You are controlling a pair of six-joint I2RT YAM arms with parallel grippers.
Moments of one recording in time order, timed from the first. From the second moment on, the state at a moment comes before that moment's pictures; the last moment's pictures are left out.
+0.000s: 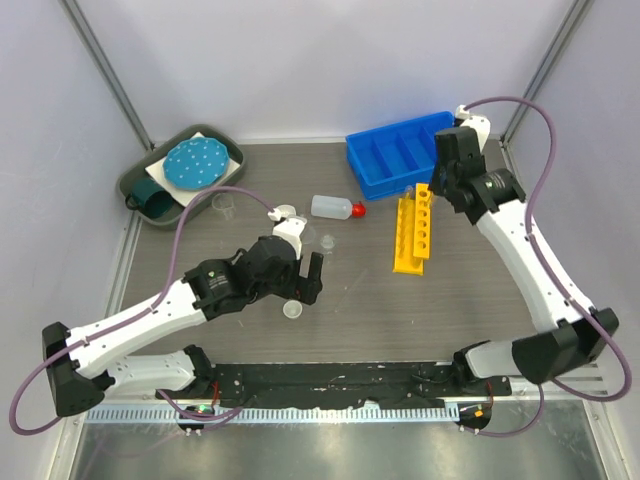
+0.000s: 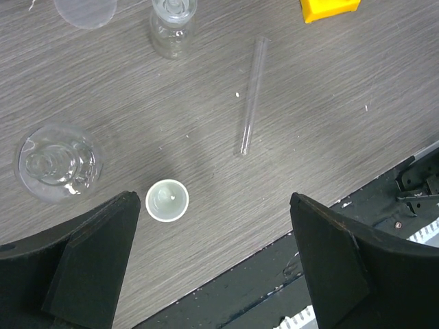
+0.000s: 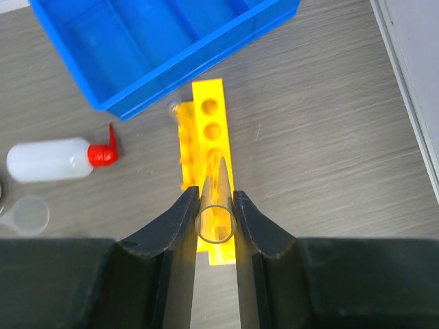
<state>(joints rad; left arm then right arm) -1.03 1.08 1.01 -0.66 -0.28 -0.53 0.39 1.31 1.49 -0.85 0.51 0.41</state>
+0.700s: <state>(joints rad) -1.05 1.05 0.96 -0.64 -0.23 -0.55 0.21 1.67 1.71 -0.76 0.38 0.35</state>
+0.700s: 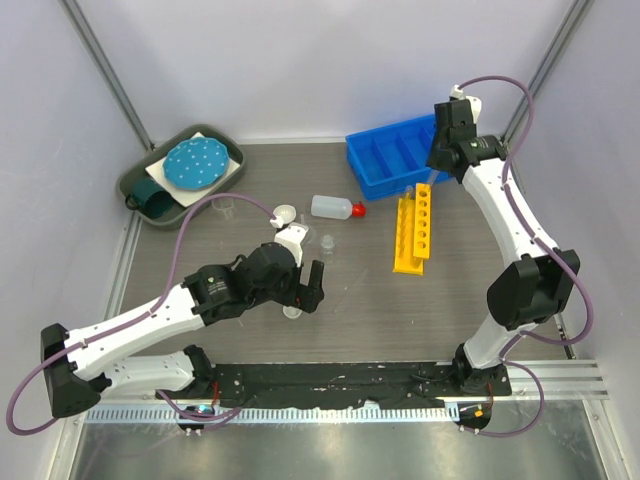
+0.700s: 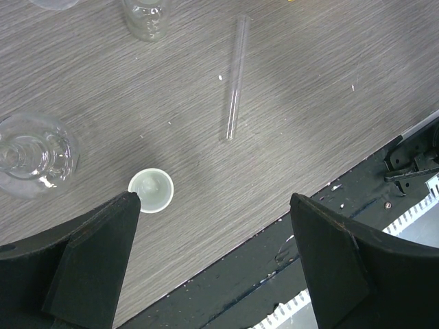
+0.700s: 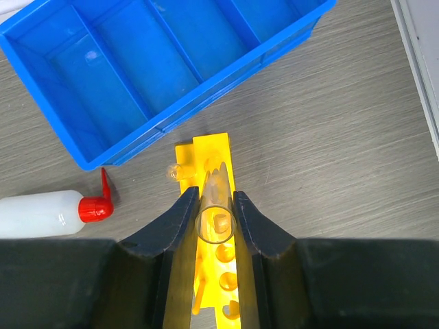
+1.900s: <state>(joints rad) -1.05 1.02 0.94 -0.64 -0.24 -0.55 0.22 1.78 1.60 -0.69 0.32 0.34</state>
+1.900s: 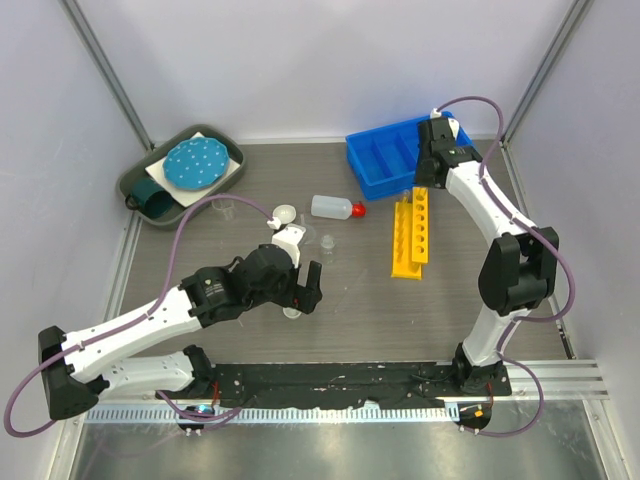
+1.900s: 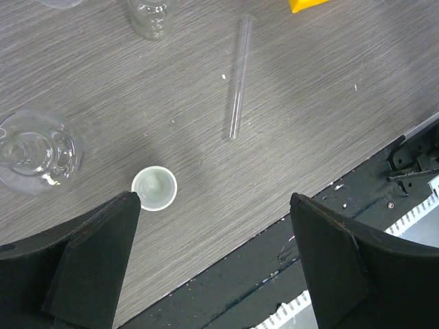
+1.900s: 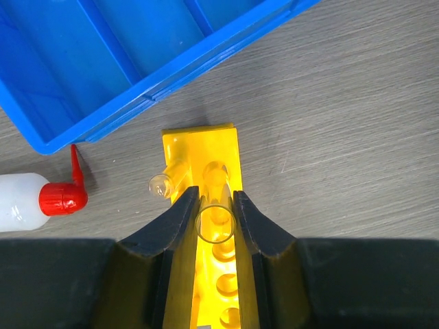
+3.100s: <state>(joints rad) -1.16 1.33 0.96 -0.54 -0.33 -0.52 0.41 1.35 1.47 -0.73 0.40 0.33</state>
